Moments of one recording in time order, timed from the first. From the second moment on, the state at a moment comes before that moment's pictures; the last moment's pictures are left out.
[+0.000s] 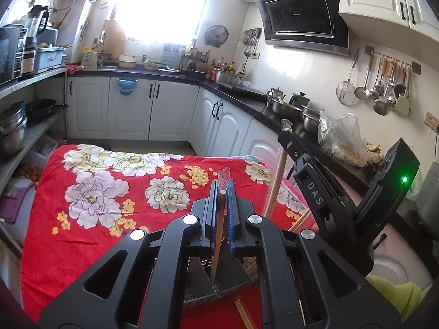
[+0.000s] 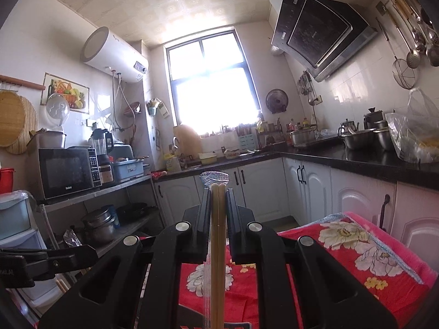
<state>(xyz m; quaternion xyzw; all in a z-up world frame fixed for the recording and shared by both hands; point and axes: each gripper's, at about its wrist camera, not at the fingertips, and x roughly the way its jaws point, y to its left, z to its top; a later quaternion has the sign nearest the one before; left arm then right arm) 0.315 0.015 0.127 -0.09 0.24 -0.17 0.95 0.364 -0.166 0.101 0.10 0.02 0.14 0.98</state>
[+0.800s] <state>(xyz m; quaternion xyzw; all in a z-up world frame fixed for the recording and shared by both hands) 0.307 0.022 0.100 -0.11 0.26 -0.17 0.95 0.313 -0.187 0.074 0.12 0.10 0.18 0.97</state>
